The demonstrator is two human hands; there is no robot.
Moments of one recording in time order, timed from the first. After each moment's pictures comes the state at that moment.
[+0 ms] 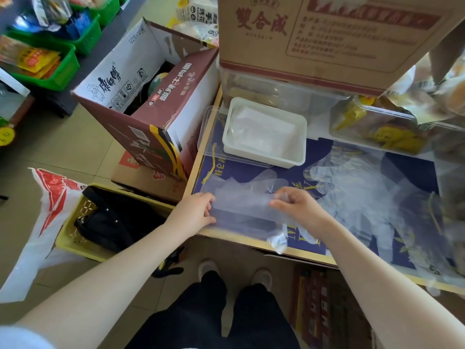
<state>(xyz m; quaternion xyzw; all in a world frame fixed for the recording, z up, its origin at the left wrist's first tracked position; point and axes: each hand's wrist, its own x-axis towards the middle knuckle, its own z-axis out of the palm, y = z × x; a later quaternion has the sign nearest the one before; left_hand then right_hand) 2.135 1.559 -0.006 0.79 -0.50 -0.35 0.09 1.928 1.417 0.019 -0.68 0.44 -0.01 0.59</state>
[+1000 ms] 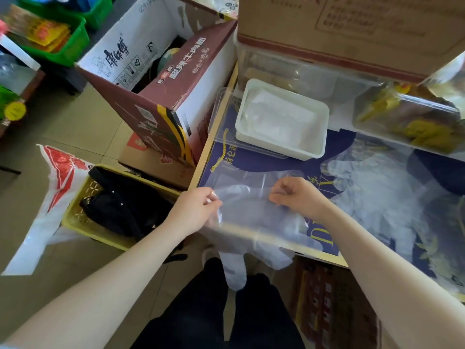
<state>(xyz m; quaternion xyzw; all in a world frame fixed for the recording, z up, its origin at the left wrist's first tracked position) 2.127 1.572 0.003 0.83 -0.31 -0.42 0.21 1.957 1.404 -0.001 -0.78 0.41 0.10 0.46</state>
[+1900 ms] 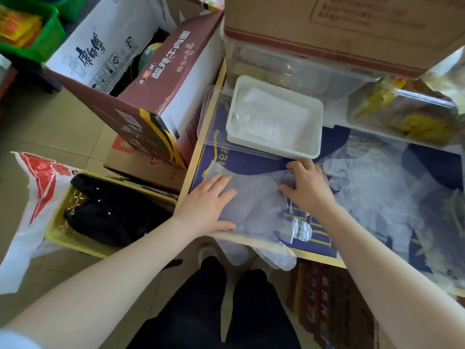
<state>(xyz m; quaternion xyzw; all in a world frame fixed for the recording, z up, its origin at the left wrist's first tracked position) 2.133 1.540 -0.032 0.70 -0.67 -0.24 -0.05 1.955 1.378 -0.020 -0.85 0.48 0.13 0.18</state>
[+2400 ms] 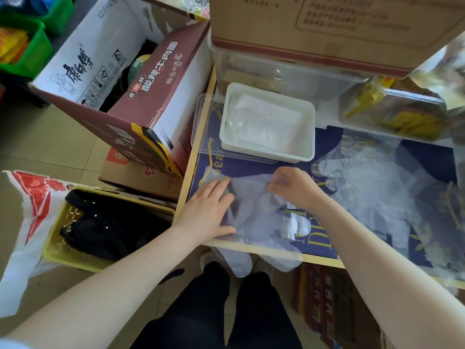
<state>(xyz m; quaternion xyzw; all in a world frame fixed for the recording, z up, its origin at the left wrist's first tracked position) 2.133 1.533 -0.029 0.70 -0.68 -0.22 -0.03 1.975 1.376 -0.007 -0.76 0.49 0.09 0.41</state>
